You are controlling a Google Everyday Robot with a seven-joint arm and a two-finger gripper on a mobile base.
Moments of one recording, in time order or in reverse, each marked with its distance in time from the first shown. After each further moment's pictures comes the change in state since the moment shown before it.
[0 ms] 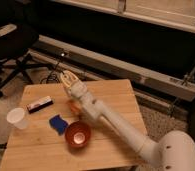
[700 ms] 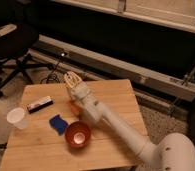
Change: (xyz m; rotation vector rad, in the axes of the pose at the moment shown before) arm -0.011 0.015 -0.014 -0.050 0.008 0.039
